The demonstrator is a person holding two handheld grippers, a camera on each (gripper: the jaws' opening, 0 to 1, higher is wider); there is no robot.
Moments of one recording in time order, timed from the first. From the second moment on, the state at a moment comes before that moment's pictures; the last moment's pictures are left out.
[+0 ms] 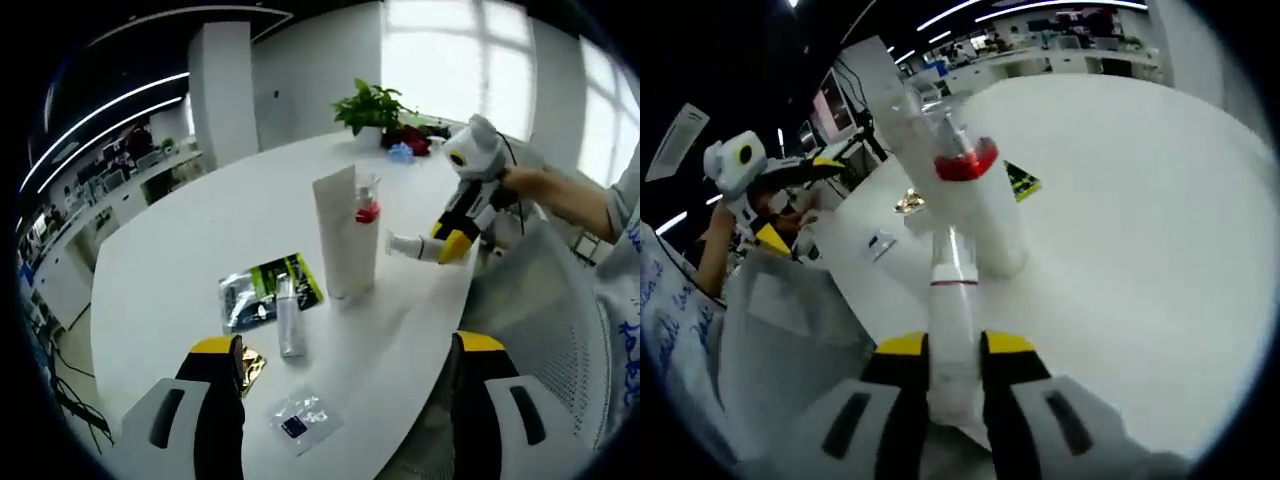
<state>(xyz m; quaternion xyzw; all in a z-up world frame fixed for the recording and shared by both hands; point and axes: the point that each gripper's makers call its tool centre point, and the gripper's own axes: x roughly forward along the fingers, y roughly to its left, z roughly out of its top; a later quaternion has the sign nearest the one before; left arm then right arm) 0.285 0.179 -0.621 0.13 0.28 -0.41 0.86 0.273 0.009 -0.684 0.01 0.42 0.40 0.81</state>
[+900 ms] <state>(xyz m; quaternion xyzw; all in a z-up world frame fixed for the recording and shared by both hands) 0.294 0.127 -0.608 -0.04 0.24 -0.45 0.86 0.277 0.064 -0.646 0.02 0.37 0.47 0.80</state>
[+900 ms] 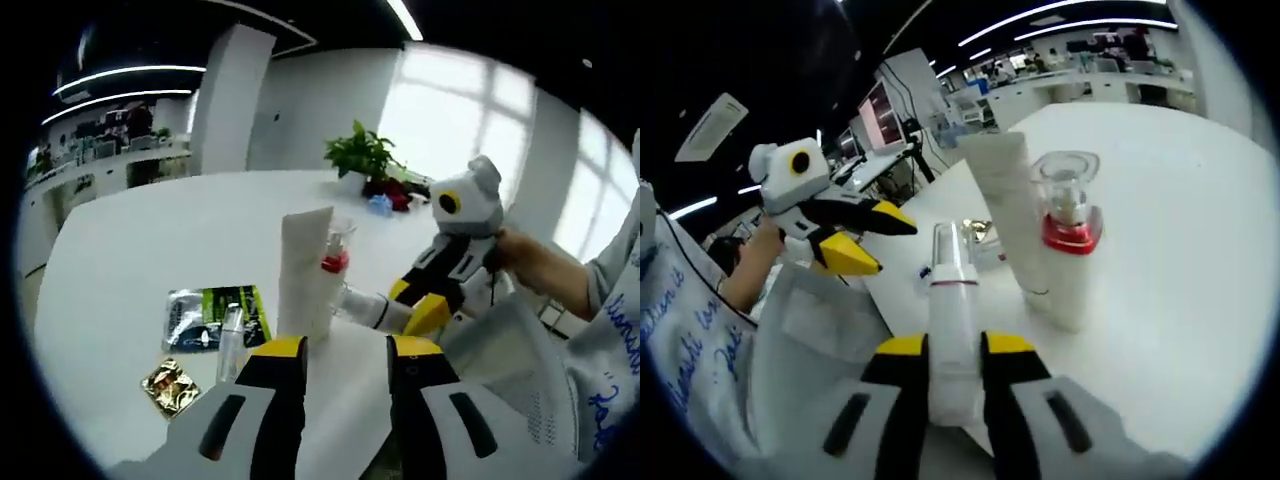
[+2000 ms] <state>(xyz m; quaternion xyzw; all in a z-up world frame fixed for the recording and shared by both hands) 0.306 0.107 -0.602 -0.07 0.25 -0.49 0.83 0.271 0.092 -0.646 0.00 0.36 0.52 0.78</state>
